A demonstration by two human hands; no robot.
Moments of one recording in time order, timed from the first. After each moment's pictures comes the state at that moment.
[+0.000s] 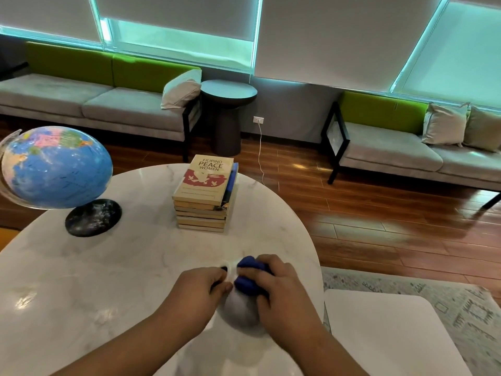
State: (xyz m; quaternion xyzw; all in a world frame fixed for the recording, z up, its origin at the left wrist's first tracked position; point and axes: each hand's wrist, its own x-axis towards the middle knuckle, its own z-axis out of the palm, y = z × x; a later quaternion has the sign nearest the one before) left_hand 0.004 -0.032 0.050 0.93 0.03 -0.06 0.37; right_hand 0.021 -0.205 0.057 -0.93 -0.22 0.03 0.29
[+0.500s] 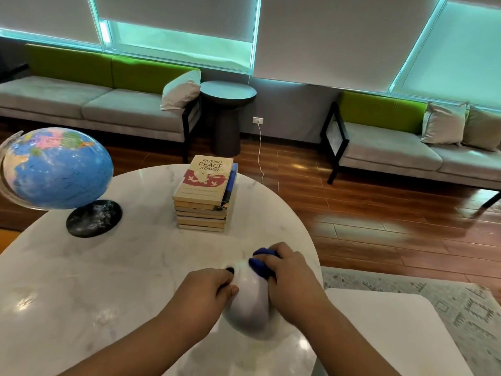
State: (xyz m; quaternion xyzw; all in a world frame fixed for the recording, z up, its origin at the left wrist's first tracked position) left_hand -0.001 -0.039 0.060 0.94 0.00 -0.06 0.34; right_hand 0.045 -0.212 0.066 -0.96 -0.17 0.05 0.21
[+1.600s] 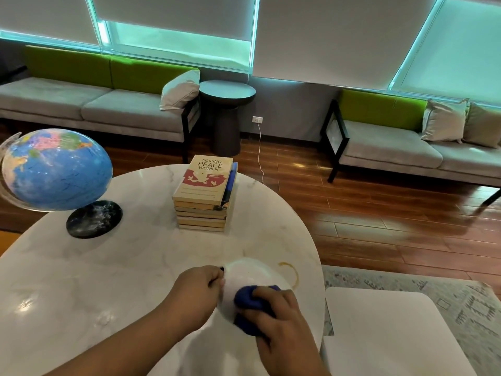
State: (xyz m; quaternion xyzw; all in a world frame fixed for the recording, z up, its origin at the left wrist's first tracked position) left_hand 0.004 -0.032 0.055 0.90 0.11 -0.10 0.42; right_hand -0.015 -0.220 0.002 -0.91 -0.29 -0.11 0.27
